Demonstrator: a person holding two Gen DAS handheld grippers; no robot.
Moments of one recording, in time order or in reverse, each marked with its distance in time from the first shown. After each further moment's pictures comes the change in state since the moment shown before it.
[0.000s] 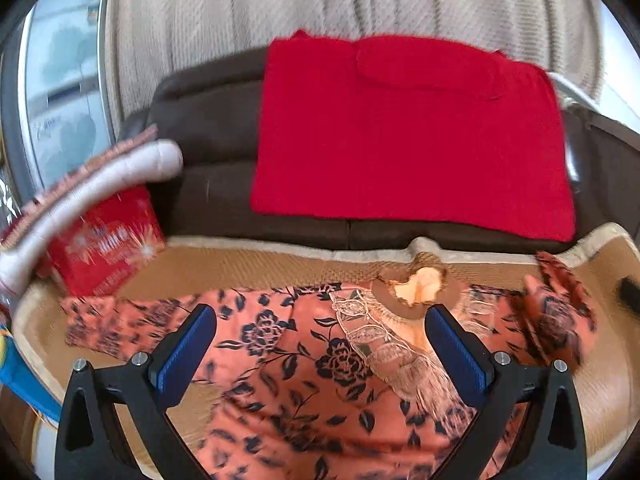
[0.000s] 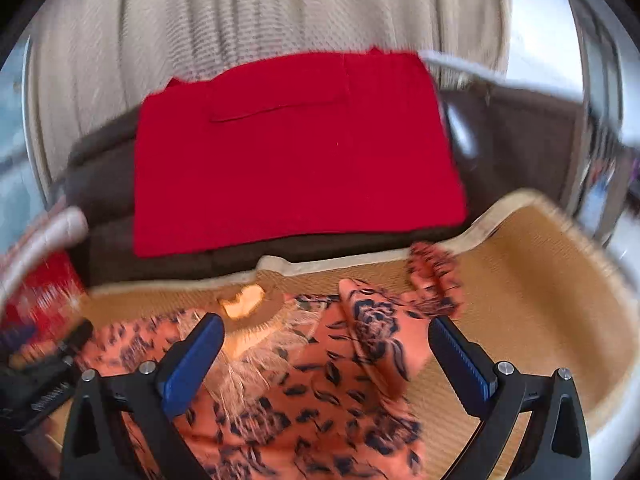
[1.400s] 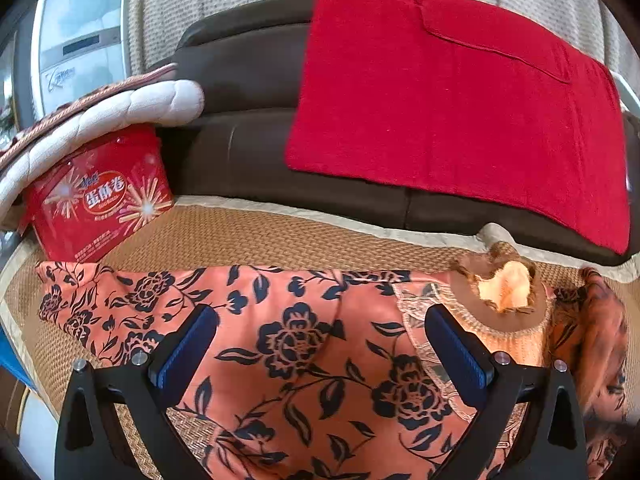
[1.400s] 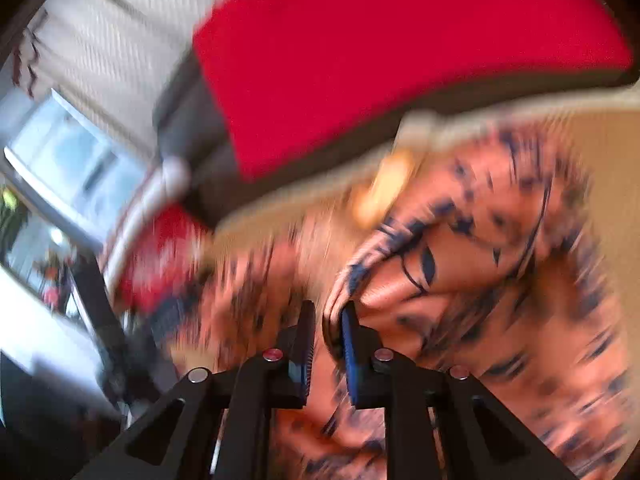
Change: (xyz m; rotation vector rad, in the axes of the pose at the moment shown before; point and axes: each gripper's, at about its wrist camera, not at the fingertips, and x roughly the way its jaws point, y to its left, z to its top) left arm 0.103 0.054 -0.020 -0.092 0.063 0.067; right arm 0.156 0.050 -0.074 0.116 0.510 0.604
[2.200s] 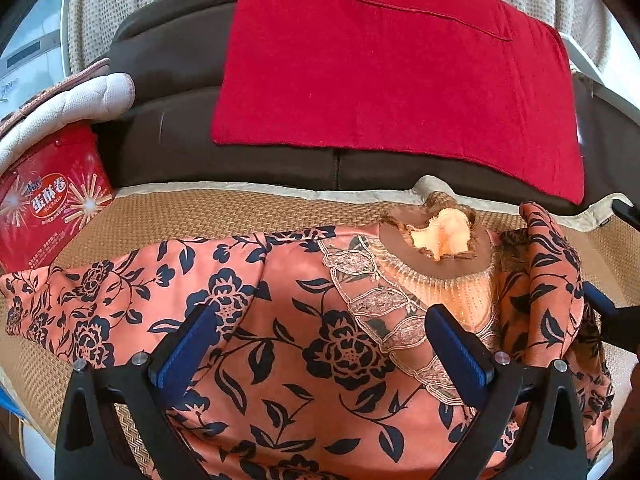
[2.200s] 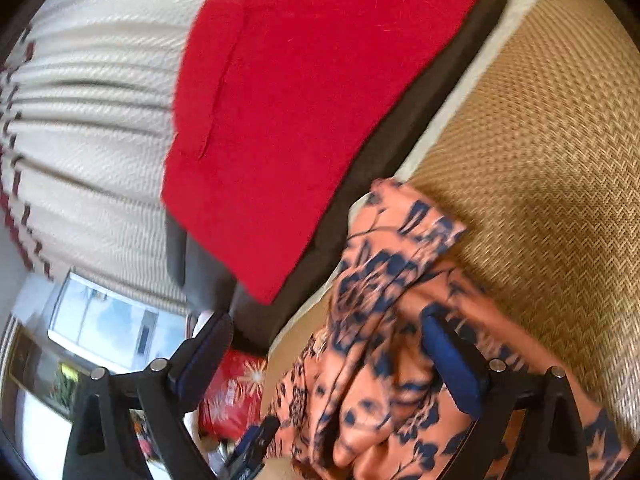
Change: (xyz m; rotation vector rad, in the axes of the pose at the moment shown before) left arm -0.002 -0.037 -0.017 0.122 0.087 -0.180; right arm -0.060 -0.120 0.037 0.507 -0.387 0.218
